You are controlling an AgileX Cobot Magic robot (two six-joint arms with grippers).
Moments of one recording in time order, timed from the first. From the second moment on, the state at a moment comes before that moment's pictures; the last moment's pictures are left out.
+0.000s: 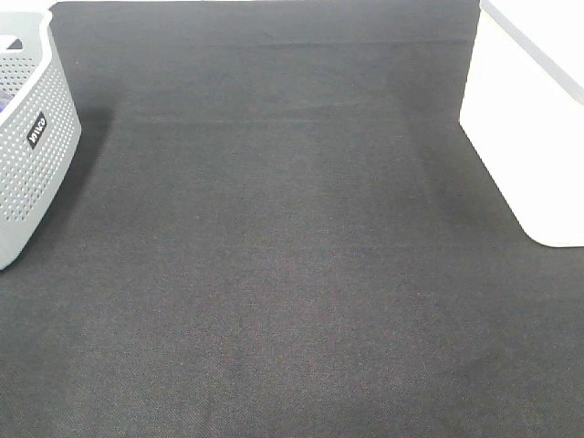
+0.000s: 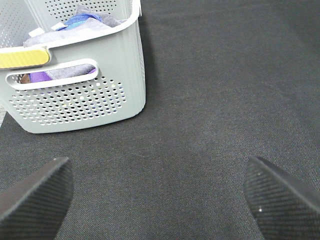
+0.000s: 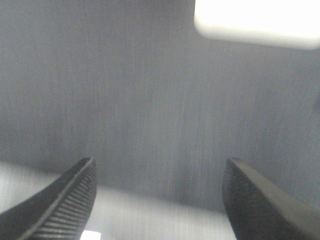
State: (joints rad) left arm -0.01 0.00 -0.50 -0.07 1.06 0.12; right arm 0.12 0.25 -0.53 0.01 1.11 -0.04
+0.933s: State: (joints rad) left arm -0.01 0.00 -0.50 -0.07 1.06 0.12; right arm 0.12 0.03 -0.50 0.01 1.07 -0.05
